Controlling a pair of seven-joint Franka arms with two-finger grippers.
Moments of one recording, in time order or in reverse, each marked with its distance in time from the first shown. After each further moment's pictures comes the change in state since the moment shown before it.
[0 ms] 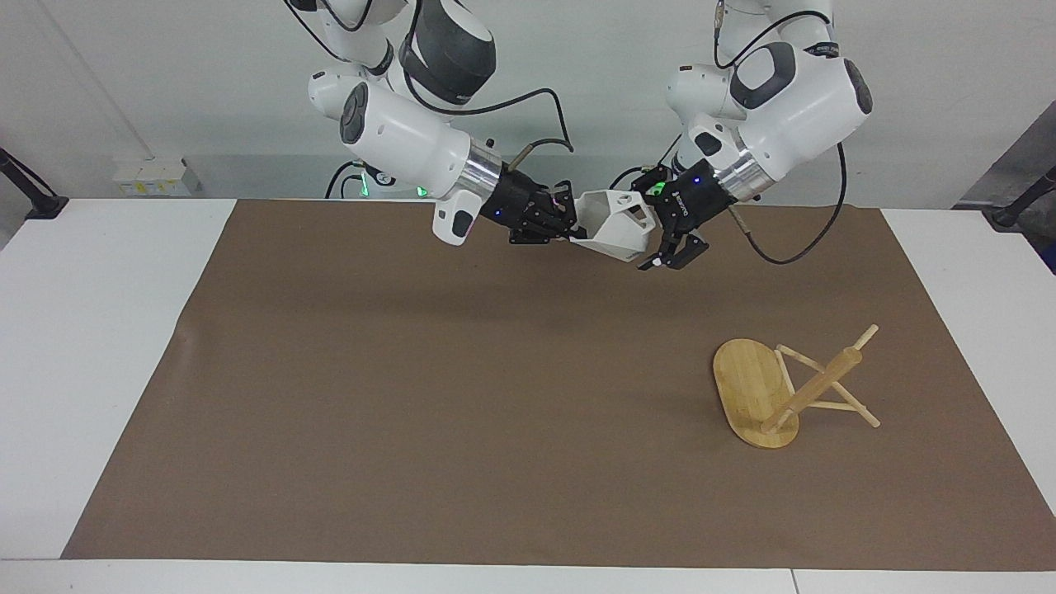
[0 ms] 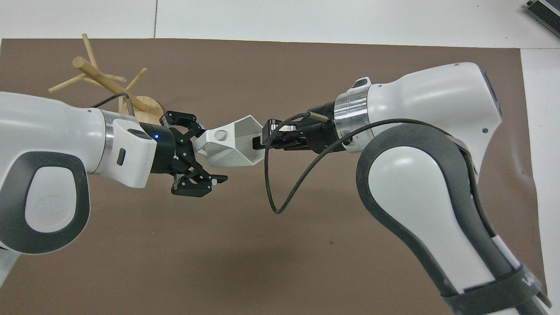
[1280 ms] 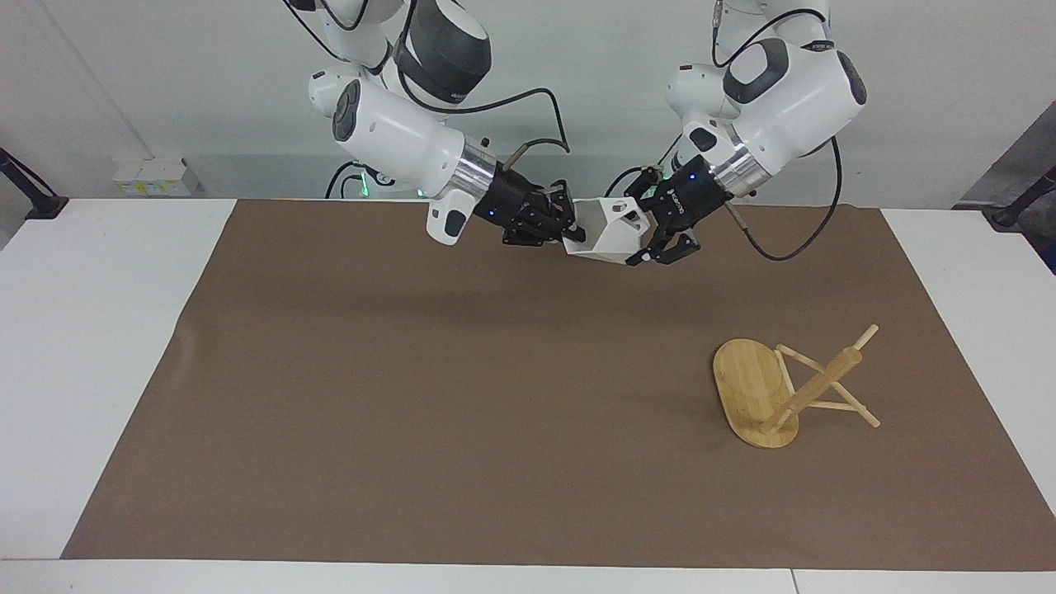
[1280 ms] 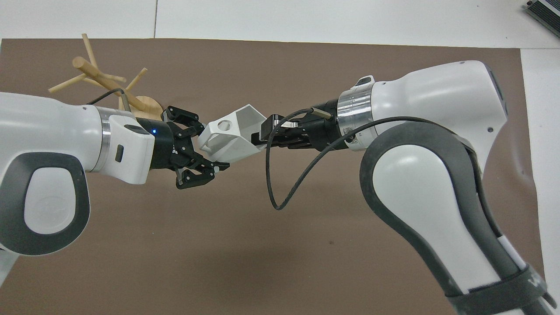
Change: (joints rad) left arm -0.006 -0.001 0.002 0.007 0.010 0.051 -0.039; right arm -0.004 -0.001 -0.002 0.007 0.002 0.004 0.029
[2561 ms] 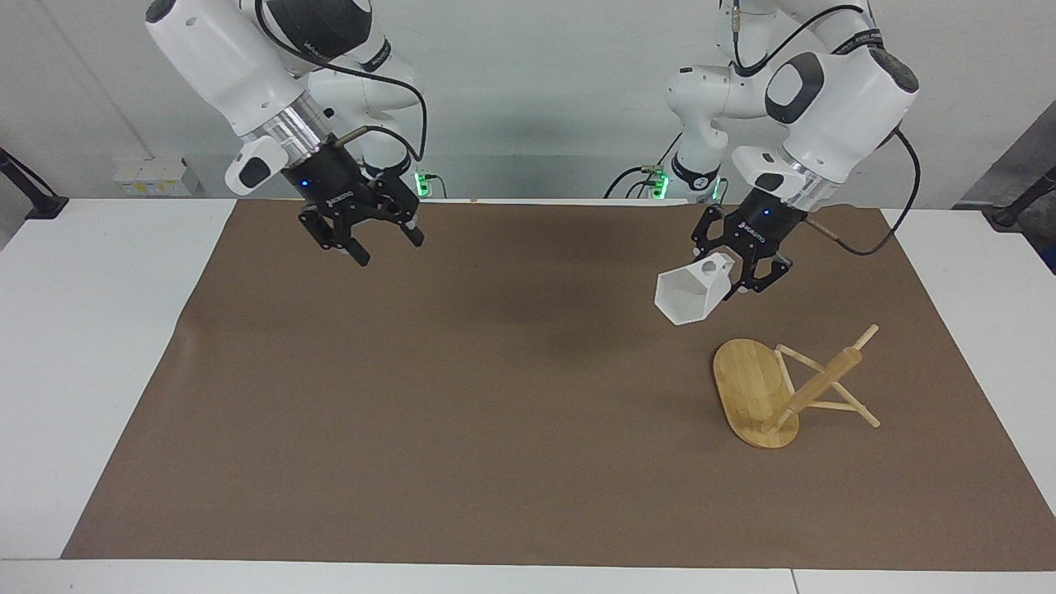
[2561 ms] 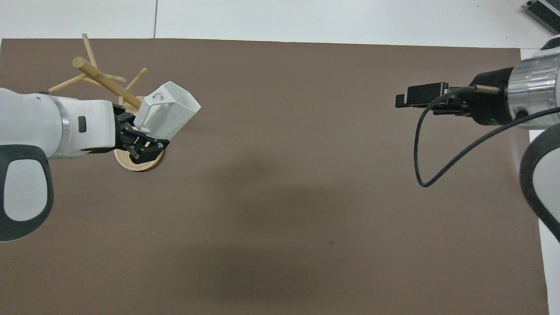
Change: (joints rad) left arm 0.108 0.001 0.014 -0.021 0.392 0.046 -0.466; right arm -0.308 -0.147 -0.015 0.007 -0.544 -0.106 -0.072
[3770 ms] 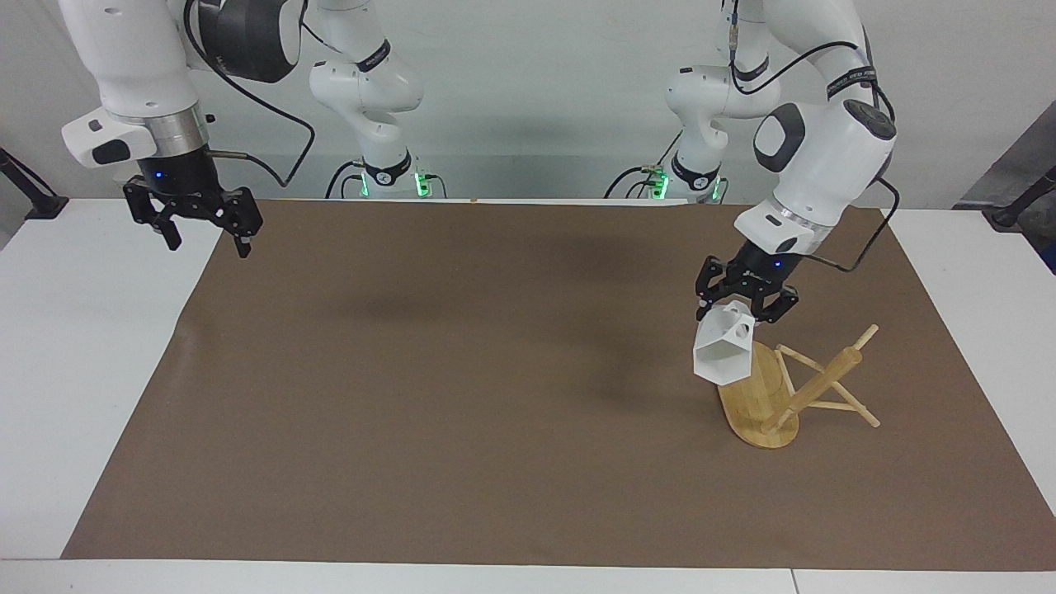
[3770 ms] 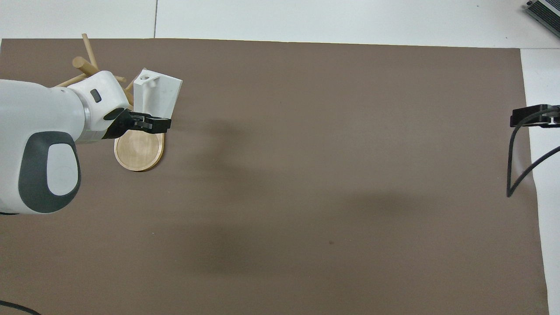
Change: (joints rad) left arm 0.022 0.115 0.001 -0.012 0.035 0.170 -0.442; right arm -0.169 -0.042 0.015 0.004 -0.492 -0.145 -0.017
